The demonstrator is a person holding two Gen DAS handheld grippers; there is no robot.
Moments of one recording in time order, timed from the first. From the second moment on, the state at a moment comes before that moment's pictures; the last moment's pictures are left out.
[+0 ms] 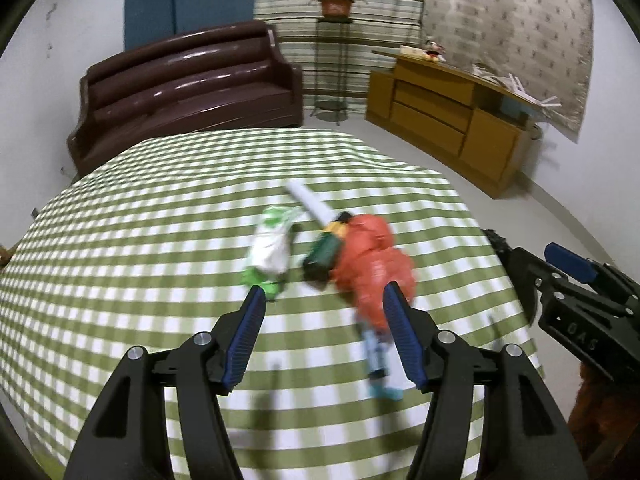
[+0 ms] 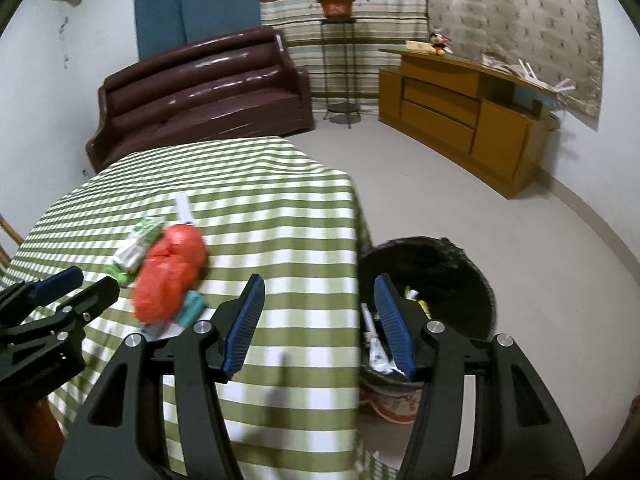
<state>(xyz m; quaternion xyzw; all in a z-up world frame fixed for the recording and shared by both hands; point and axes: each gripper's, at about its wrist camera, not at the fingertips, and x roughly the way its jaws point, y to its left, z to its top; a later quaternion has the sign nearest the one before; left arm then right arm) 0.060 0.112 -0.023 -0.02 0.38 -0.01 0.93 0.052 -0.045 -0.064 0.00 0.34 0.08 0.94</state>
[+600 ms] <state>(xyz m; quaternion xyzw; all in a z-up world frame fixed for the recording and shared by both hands) 0.050 0.193 -0.037 -0.05 0.39 0.06 0.92 0.074 0.054 -0.076 -0.03 0.36 0.15 0.92</state>
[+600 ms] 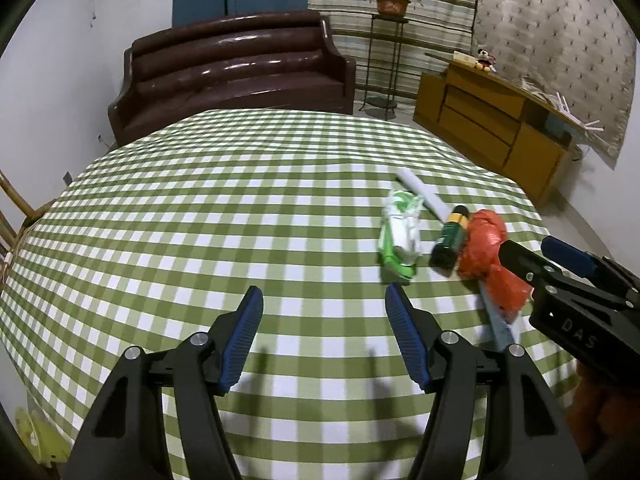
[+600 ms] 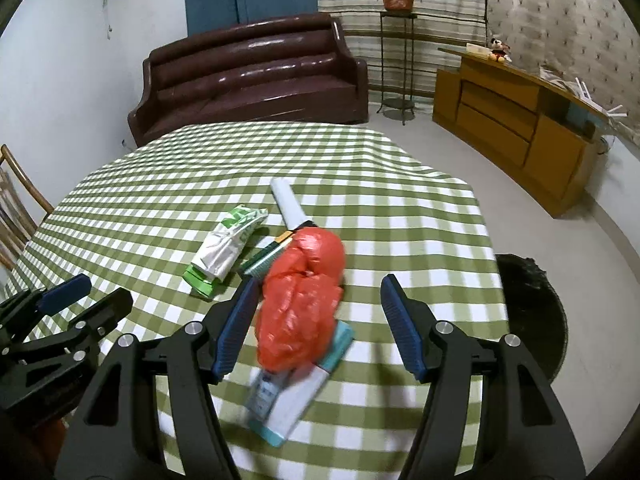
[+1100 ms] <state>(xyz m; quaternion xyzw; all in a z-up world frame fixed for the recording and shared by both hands) 0.062 0.202 -0.045 -0.06 0.40 0.05 0.91 0.093 0.071 -0.086 -0.05 0.39 0.14 0.91</state>
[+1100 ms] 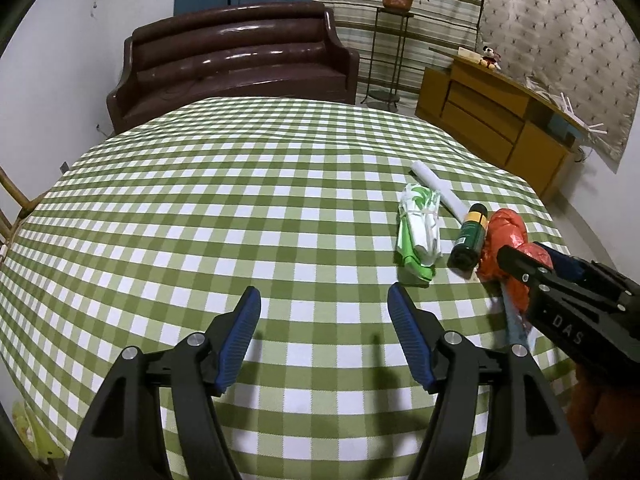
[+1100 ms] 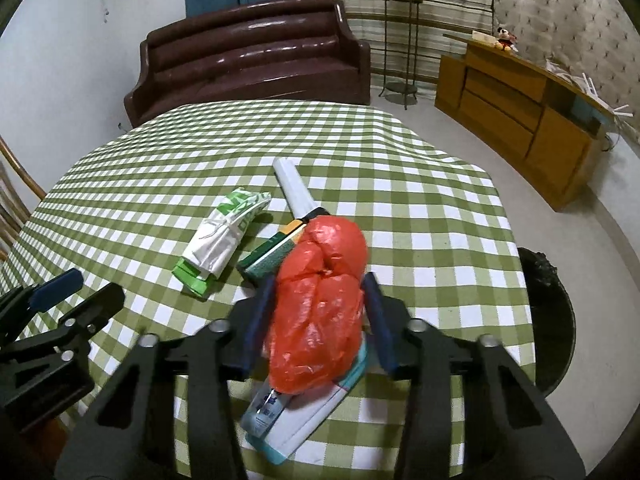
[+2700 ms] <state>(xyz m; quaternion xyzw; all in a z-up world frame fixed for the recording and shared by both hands) 0.142 0.146 -0.062 0.00 0.44 -0.01 0.90 0.115 -0.013 -0.072 -0.01 0.36 0.09 0.93</state>
